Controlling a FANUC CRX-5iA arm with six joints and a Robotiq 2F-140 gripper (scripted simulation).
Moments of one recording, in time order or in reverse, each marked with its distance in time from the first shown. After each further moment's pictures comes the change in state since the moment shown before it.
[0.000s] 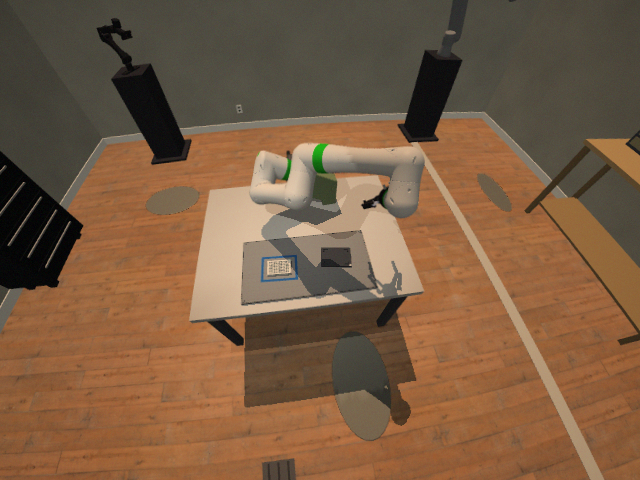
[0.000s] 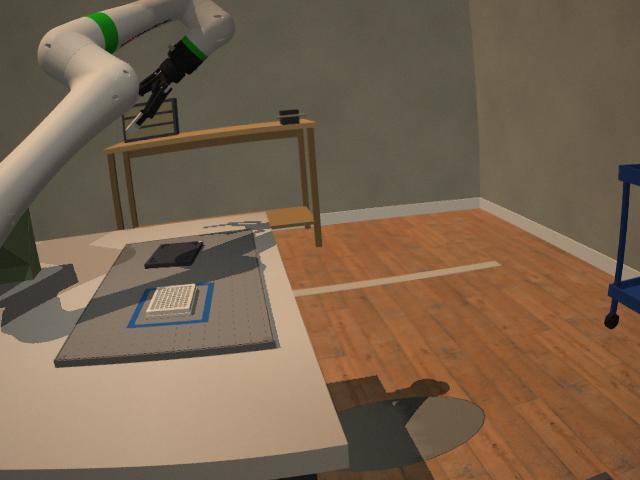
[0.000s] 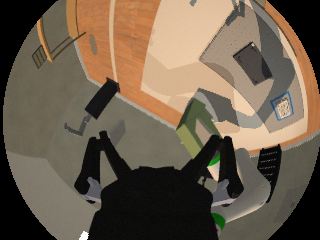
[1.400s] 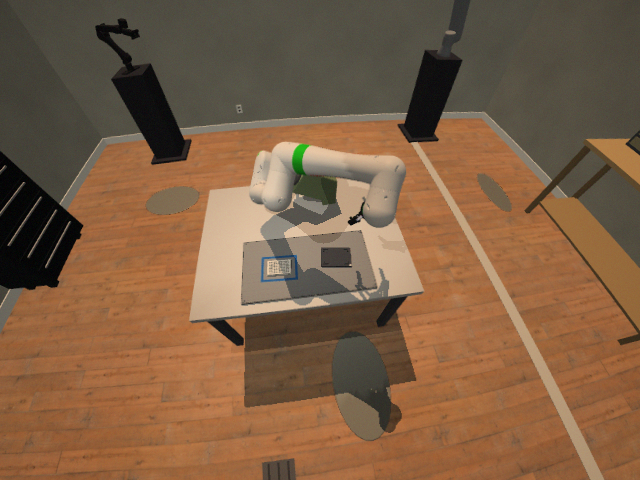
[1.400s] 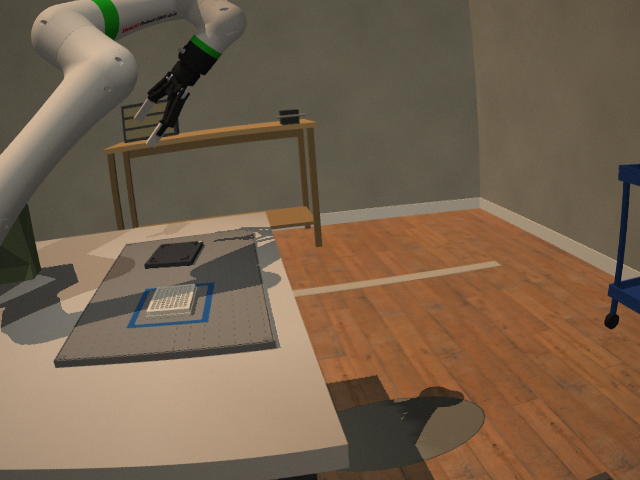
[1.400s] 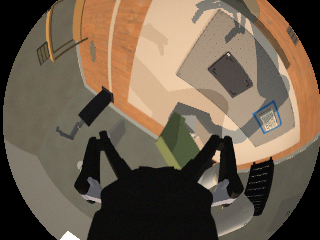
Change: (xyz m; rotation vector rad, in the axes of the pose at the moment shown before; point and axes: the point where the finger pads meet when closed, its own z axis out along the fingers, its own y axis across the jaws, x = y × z) arm 0.022 0.095 -0.031 -0.036 0.138 -0.082
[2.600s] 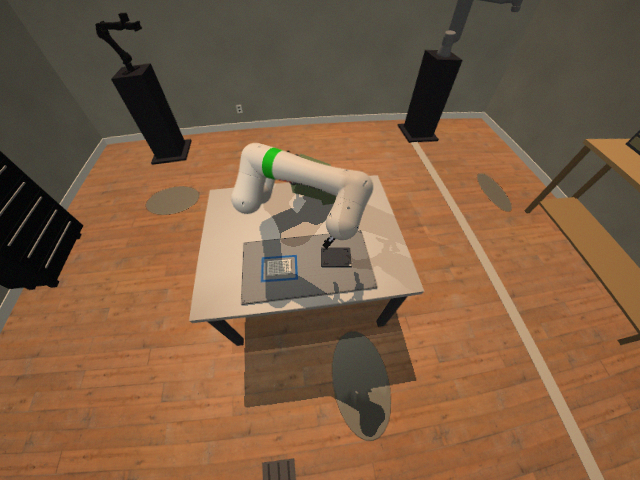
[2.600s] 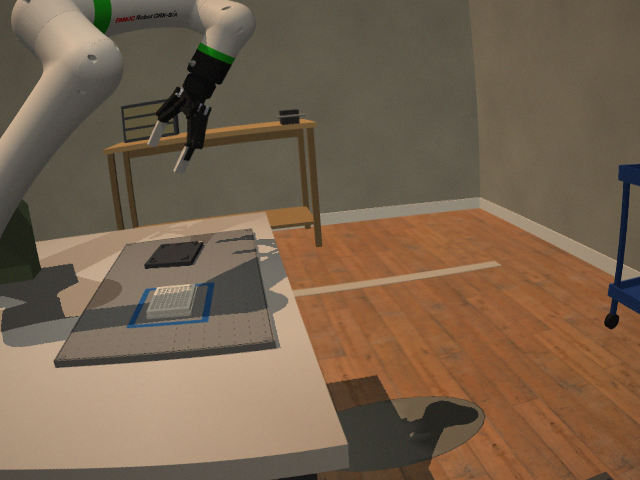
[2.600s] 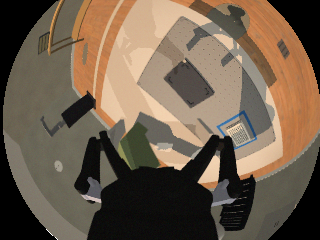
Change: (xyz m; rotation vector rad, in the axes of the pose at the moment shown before) arm 0.006 0.158 -0.016 -0.122 0.143 -0.153
